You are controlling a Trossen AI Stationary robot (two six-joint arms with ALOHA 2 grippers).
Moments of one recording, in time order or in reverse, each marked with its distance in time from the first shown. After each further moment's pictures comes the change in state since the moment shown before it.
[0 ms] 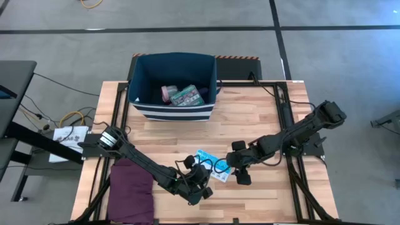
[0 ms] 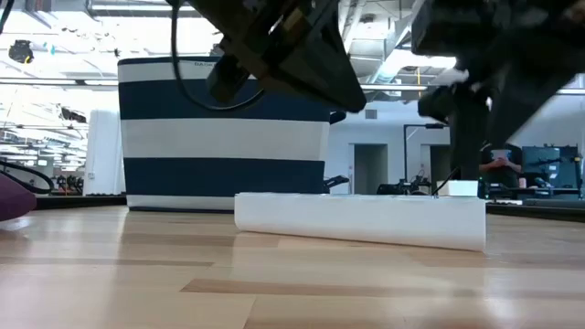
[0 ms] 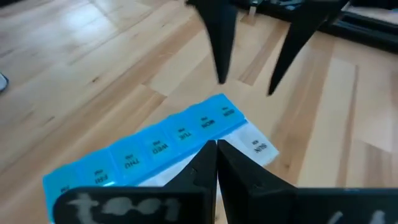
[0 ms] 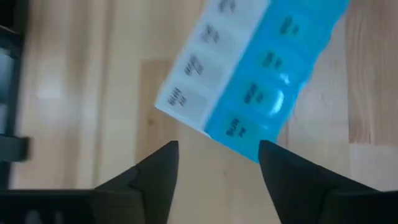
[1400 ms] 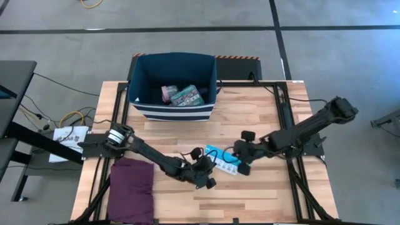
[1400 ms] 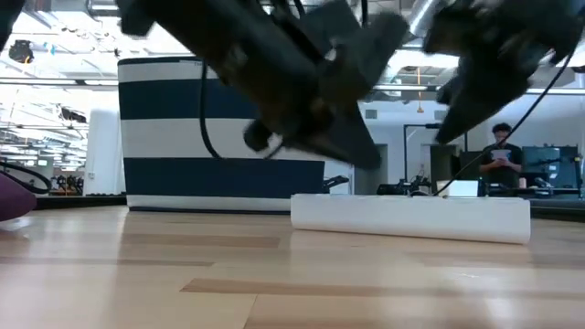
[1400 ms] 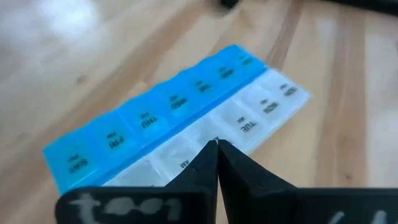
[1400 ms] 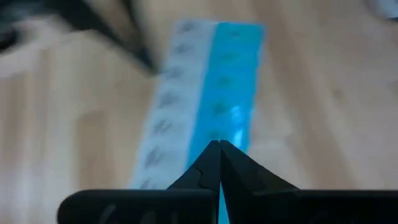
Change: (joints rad) left arm 0.131 0.050 -0.109 0.259 0.146 0.197; right arm -0.007 -0.190 -0.142 0.050 0.317 0.143
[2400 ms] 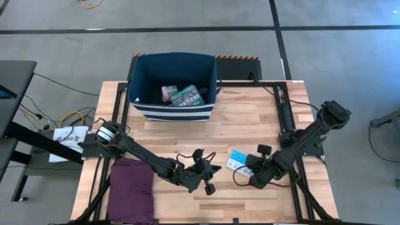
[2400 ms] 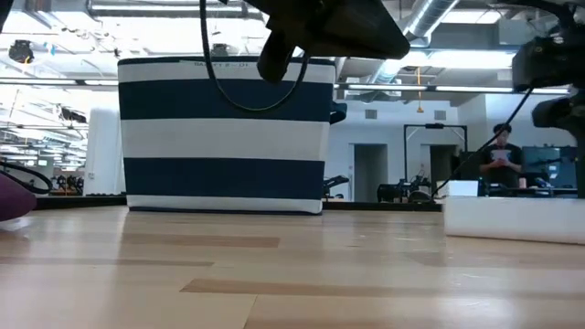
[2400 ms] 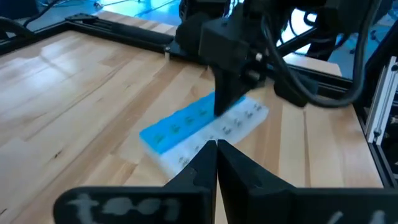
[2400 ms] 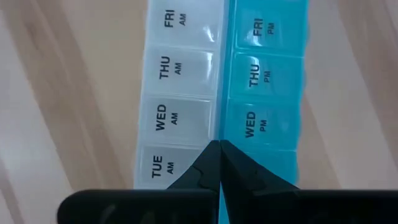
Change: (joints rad) left arm -0.059 -0.114 0.001 0.164 -0.026 0.136; right arm 0.306 0.170 0.010 -0.333 0.003 0.498
